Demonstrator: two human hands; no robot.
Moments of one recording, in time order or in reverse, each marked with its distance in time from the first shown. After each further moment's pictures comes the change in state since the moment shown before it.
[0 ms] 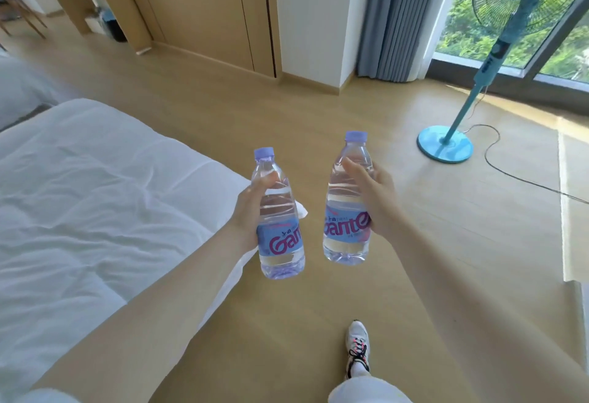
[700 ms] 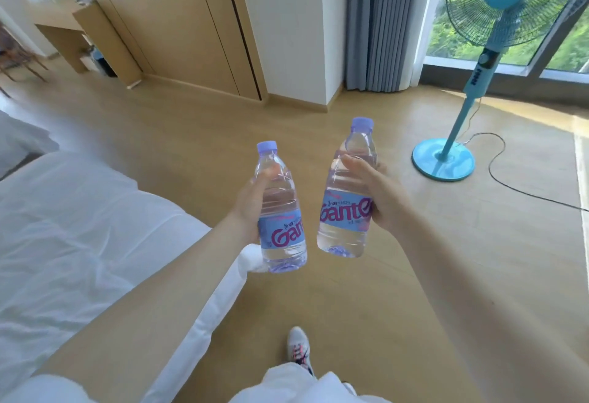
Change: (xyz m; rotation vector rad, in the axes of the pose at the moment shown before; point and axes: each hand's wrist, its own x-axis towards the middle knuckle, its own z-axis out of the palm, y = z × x) left_hand 0.202 0.075 0.190 0.106 0.102 -0.018; right_hand 0.207 -0.089 -0.160 0.247 -0.112 0.066
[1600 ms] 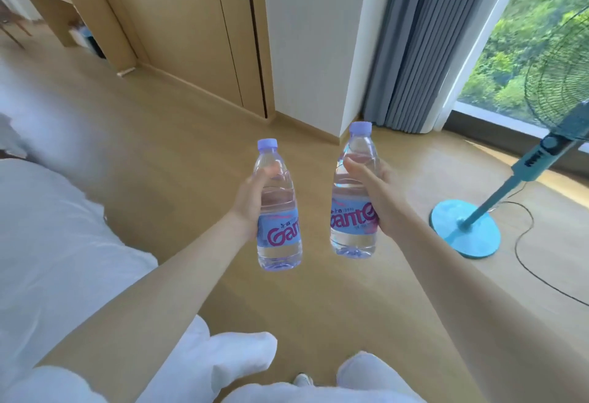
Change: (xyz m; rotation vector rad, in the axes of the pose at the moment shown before) left_hand 0.333 0.141 -0.051 -0.094 0.047 -0.008; right_hand 0.363 -0.054 0.070 -0.290 0.052 -0.018
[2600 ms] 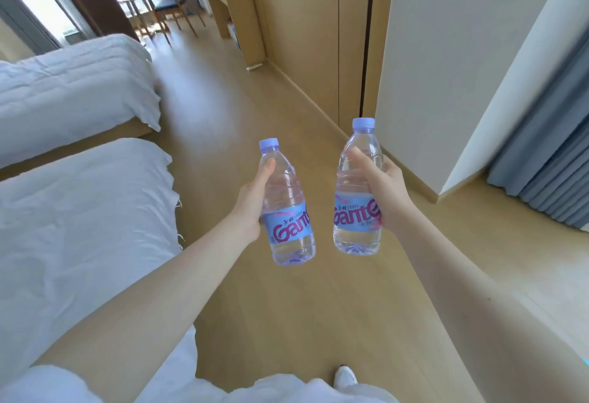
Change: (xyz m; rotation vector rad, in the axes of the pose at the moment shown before) left_hand 0.256 0.122 0.054 -0.142 0.543 0.120; right_hand 0.374 -0.077 0.017 -0.020 -0.452 0.135
